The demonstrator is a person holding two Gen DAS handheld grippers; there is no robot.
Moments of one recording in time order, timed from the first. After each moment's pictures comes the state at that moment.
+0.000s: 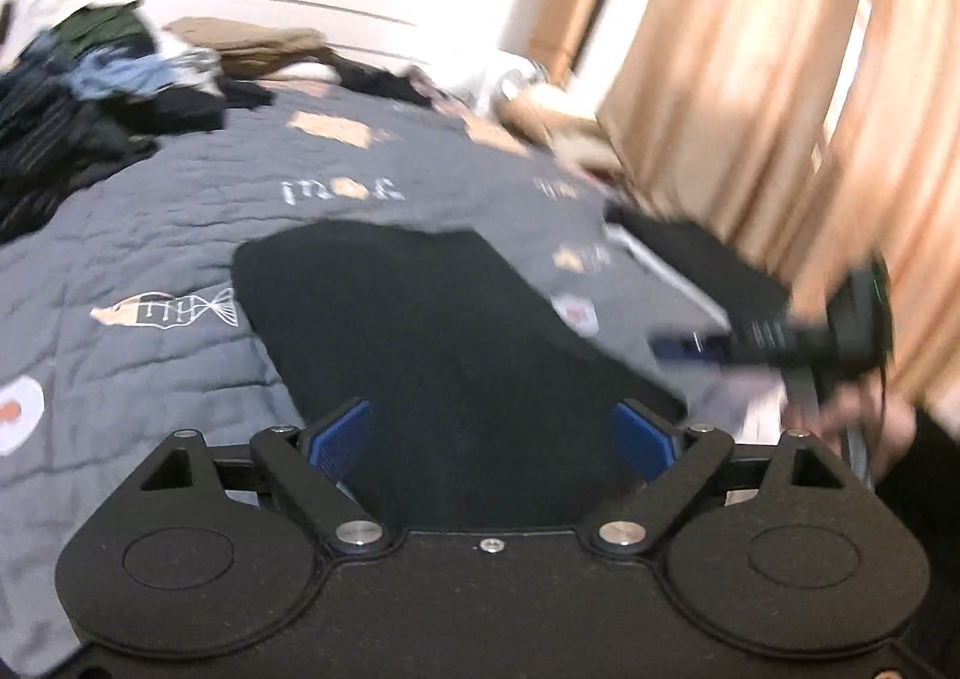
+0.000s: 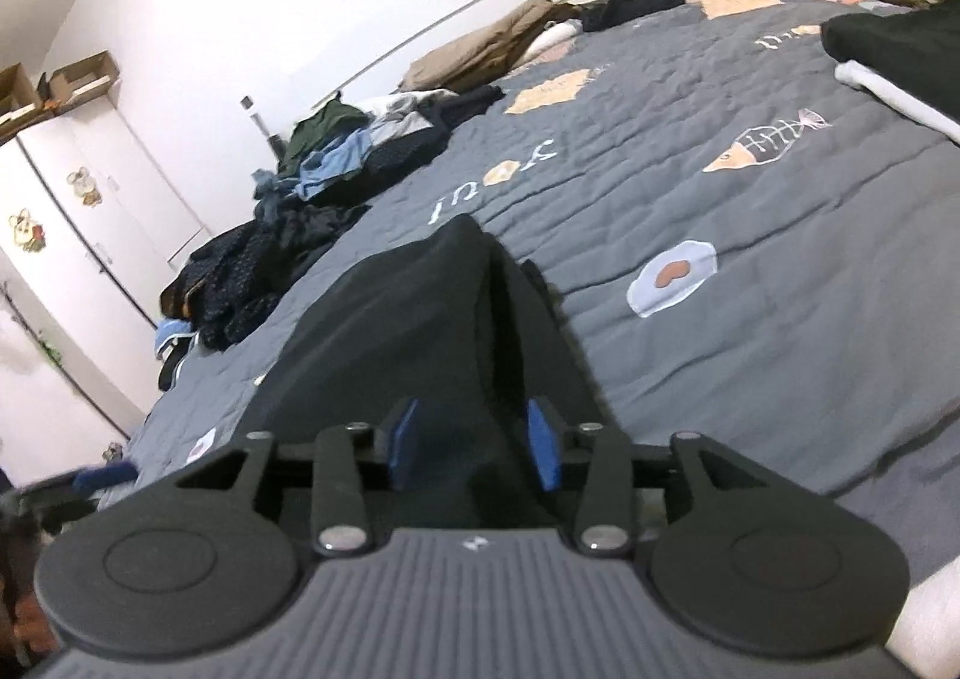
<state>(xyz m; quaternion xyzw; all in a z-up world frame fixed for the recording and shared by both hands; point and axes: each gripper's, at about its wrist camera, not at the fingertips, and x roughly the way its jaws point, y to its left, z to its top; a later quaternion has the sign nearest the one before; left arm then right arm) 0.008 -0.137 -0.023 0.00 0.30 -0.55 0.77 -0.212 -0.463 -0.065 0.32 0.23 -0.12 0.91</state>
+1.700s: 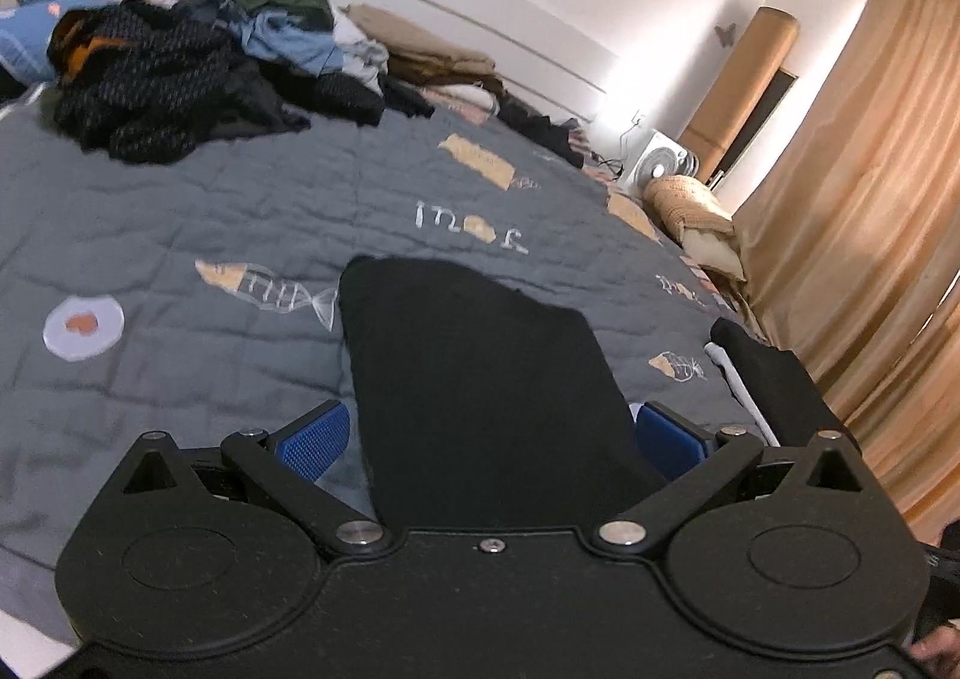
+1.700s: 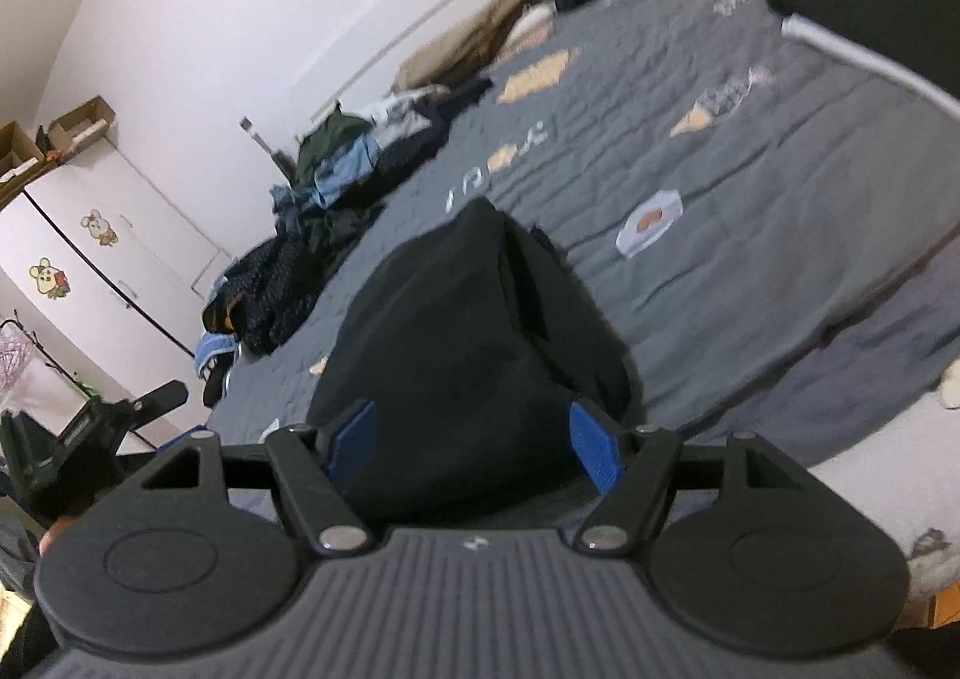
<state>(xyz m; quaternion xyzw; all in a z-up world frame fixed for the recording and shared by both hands) 0.011 -0.136 0.002 -0.09 0.35 -0.42 0.83 -0.268 -0.448 -0.045 0.39 0.23 -0.12 0.89</state>
